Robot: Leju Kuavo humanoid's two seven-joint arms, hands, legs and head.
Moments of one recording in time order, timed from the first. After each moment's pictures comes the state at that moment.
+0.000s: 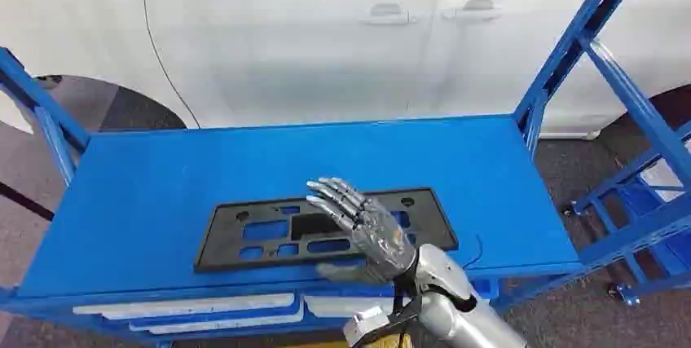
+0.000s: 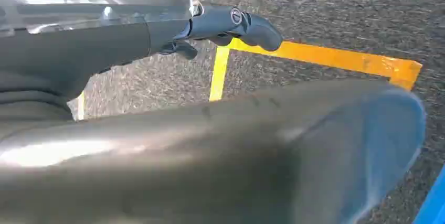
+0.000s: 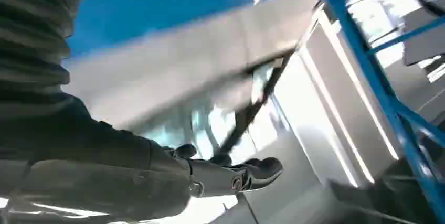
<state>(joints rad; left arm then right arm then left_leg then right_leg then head) -0.08 0.08 -1.11 -0.14 1.46 0.23 -0.20 -0.32 -0.19 0.72 -1.52 0.79 -0.39 -0.52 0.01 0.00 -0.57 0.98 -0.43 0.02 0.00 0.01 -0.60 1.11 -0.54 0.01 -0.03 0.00</state>
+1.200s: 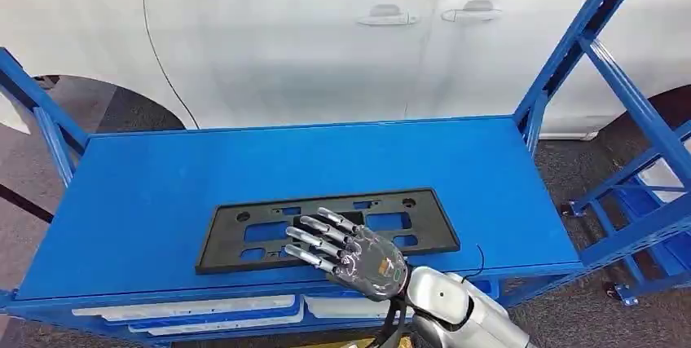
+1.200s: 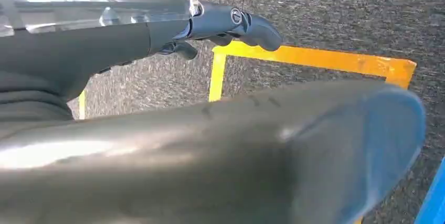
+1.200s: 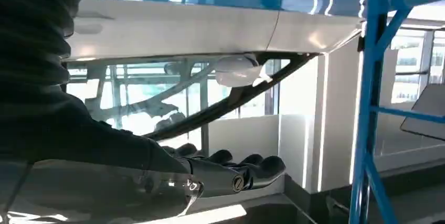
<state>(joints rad) -0.09 0.08 -1.15 -0.14 1.46 0.22 -0.19 -0.36 -0.24 0.85 -1.43 1.18 -0.54 -0.37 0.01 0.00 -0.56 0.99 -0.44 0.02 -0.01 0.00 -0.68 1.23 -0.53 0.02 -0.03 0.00</state>
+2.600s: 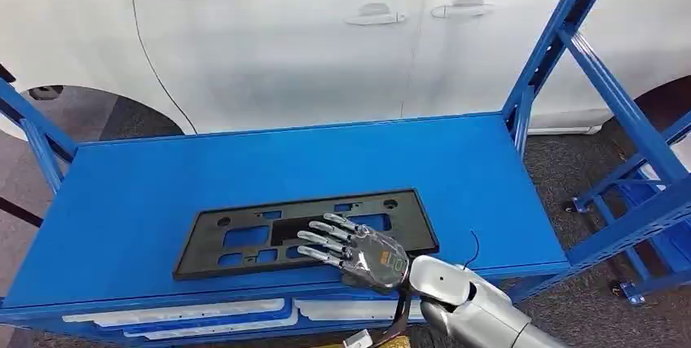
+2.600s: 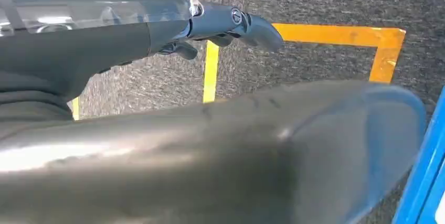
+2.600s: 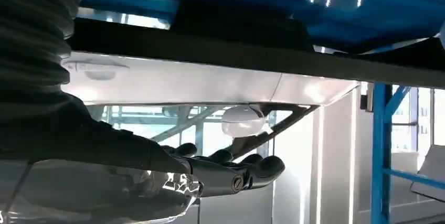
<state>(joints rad) -0.09 0.08 -1.17 -0.14 1.46 0.21 -0.21 -0.45 -0.26 0.93 -1.24 1.08 -0.49 -0.44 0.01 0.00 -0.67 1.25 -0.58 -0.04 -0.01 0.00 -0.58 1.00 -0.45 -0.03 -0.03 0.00</state>
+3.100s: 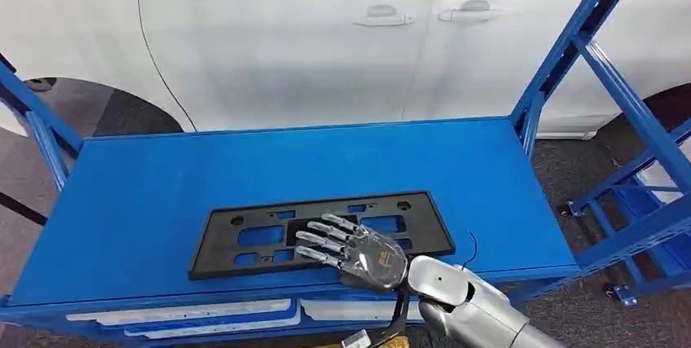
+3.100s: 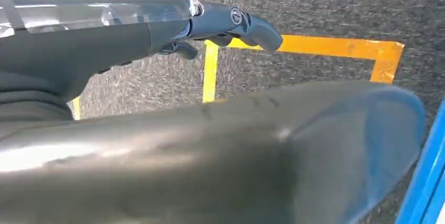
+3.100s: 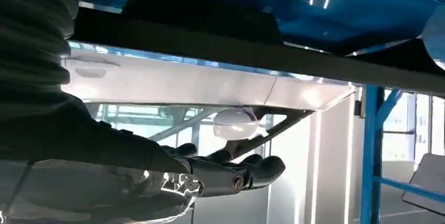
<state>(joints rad) -0.09 0.08 -1.17 -0.14 1.46 0.21 -0.21 -0.45 -0.25 0.94 -1.23 1.11 -0.51 -0.40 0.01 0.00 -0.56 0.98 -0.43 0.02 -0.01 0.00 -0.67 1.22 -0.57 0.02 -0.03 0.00</state>
